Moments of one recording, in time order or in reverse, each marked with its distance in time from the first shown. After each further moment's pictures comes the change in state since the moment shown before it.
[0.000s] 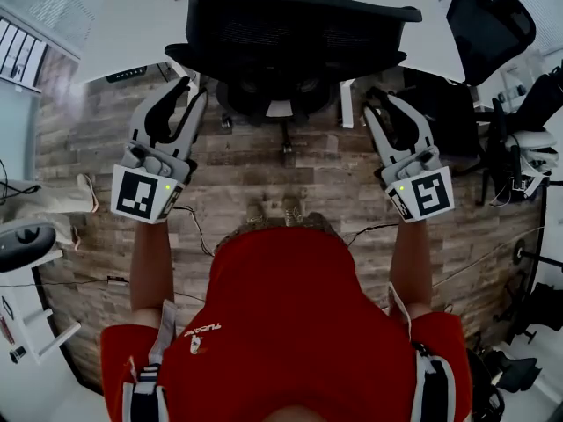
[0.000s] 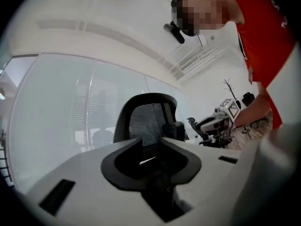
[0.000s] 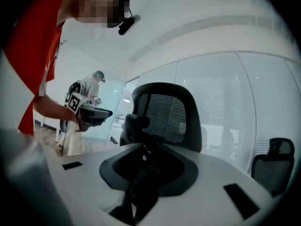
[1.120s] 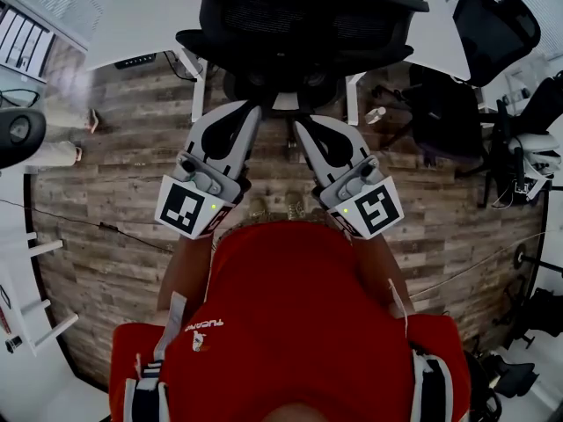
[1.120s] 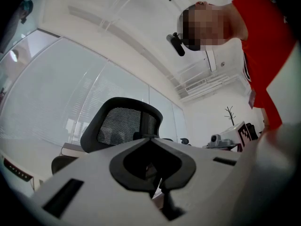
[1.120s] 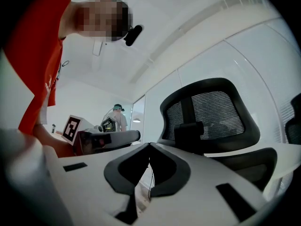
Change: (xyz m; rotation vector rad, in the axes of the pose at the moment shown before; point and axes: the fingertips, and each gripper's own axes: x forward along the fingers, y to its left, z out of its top) left arm -0.003 -0.085 0.014 -0.255 -0.160 -0.048; right arm 0.033 0.128 0.039 0.230 -0.230 0.161
